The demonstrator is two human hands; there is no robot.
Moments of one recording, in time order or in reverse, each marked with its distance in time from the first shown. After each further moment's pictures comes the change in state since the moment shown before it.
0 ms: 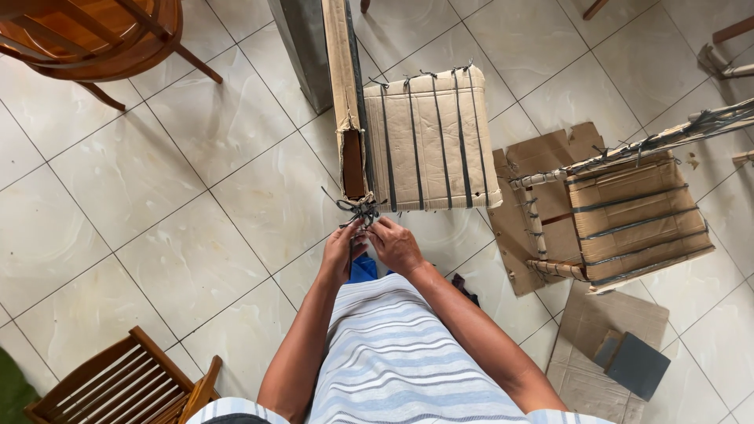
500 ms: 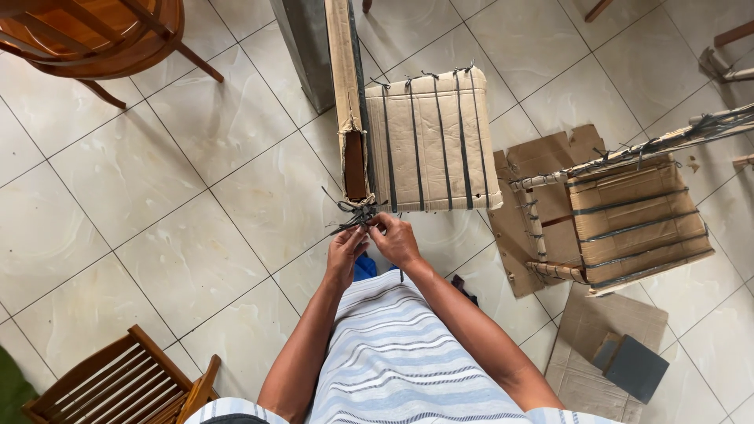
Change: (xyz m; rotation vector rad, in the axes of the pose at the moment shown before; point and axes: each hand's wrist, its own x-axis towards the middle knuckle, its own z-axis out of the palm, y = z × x) left_hand 0.022 -0.042 -0.013 -0.001 -0.018 0.140; right_hand 0.014 -0.010 -0.010 0.289 -0.030 0.298
